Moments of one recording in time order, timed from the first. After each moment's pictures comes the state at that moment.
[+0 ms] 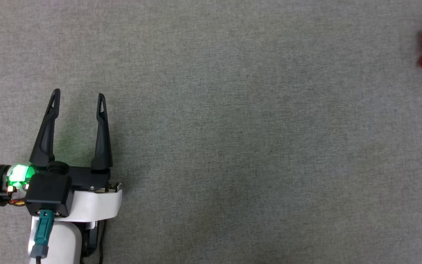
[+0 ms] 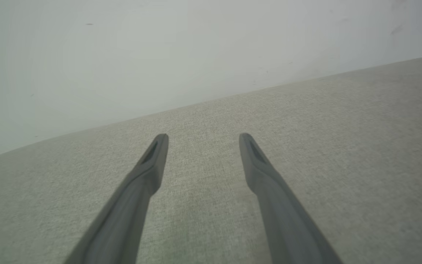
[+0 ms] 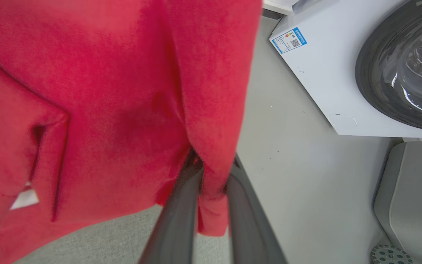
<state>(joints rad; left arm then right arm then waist) -0.17 0.23 -0.08 -0.21 0.02 0.11 -0.26 -0.66 -0.77 -0.09 0.40 0.29 0.13 0.65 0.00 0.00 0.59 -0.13</state>
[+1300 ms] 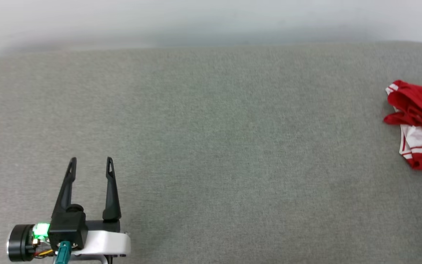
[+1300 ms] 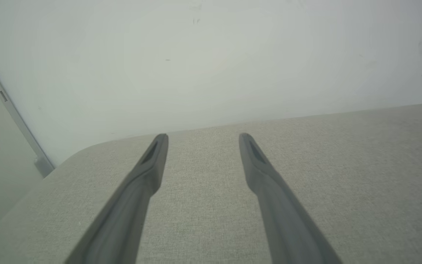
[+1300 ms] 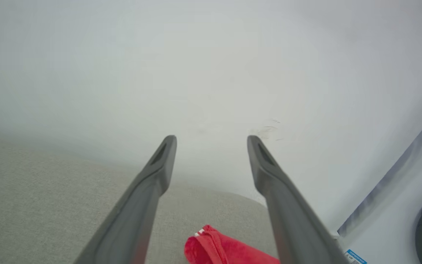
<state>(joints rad) 0.02 0.16 -0.08 -0.10 -0.04 0.17 -0.26 -0.45 -0.41 -0.12 0.13 0.13 0.13 -0.03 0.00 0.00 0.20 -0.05</state>
